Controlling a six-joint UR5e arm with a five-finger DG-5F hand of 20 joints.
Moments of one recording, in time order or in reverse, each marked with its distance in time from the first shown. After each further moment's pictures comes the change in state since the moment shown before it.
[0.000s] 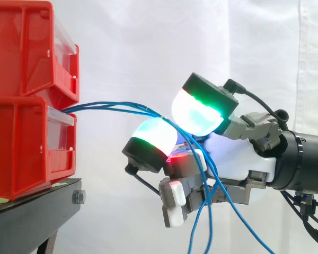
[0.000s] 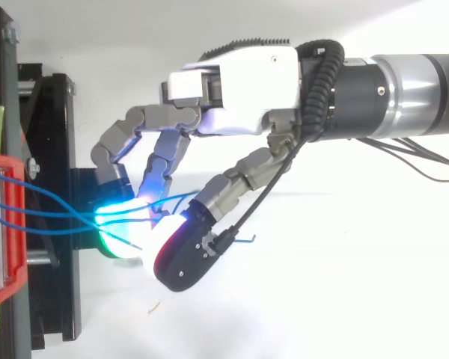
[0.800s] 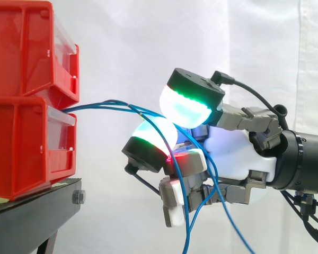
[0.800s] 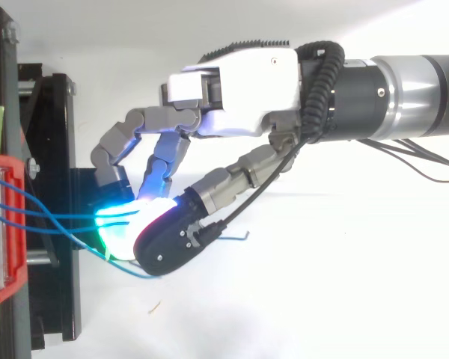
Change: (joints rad) arm 0.002 0.000 0.000 0.001 0.000 0.000
